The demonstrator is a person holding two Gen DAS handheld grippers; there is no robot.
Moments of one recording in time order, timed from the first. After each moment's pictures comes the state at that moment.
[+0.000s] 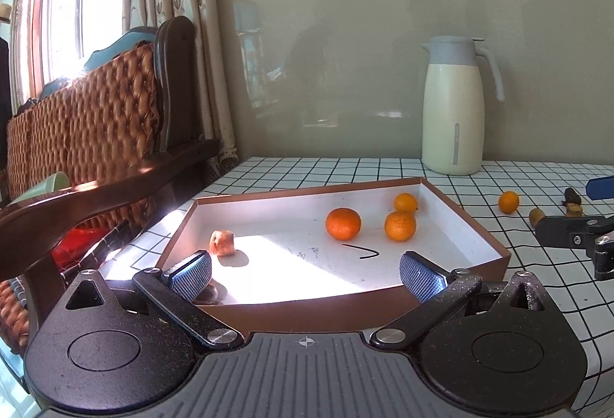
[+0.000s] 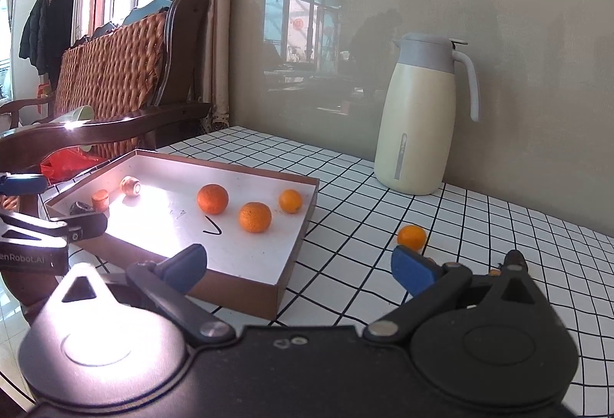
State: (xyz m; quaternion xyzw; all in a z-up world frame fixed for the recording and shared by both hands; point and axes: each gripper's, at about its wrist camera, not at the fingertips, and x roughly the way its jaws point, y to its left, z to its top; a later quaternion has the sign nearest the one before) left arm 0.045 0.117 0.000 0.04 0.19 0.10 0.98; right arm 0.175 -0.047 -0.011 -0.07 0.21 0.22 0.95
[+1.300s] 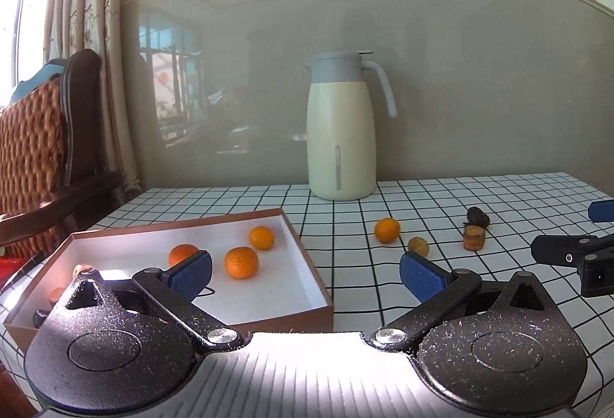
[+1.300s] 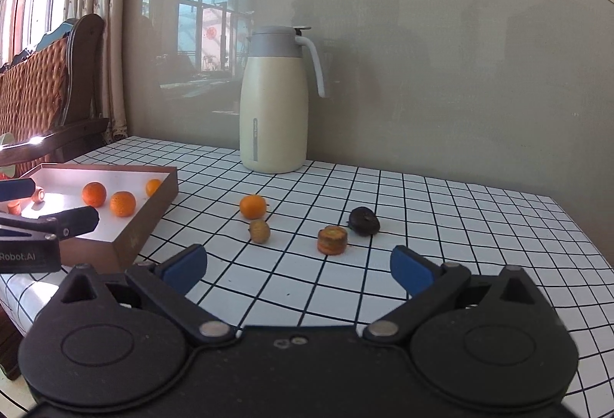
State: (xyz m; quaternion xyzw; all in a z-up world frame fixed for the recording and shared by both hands) left arm 0.076 -0.010 -0.002 0.05 0.16 0.01 0.99; right arm 0.162 -0.179 -0.020 -0.03 0.21 0.09 0.97
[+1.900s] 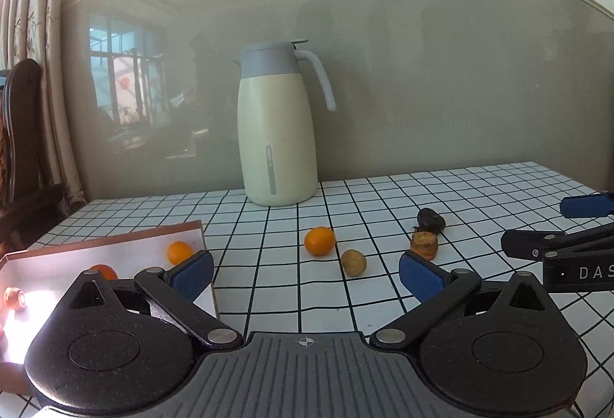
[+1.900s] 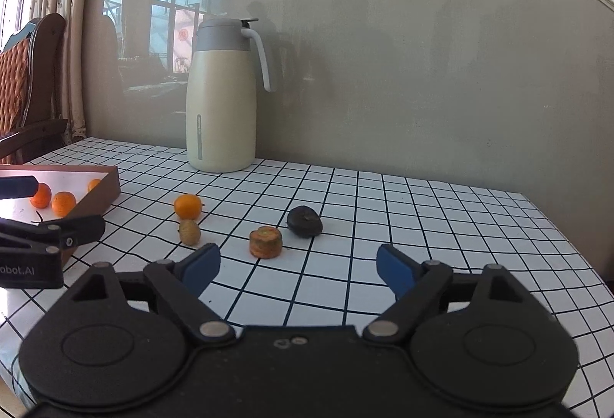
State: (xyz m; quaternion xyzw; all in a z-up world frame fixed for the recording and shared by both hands) left arm 0.117 -0.069 -0.010 0.06 0.16 -0.05 0.98; right arm 0.194 -0.217 -0.037 -0.03 0.20 0.05 0.98
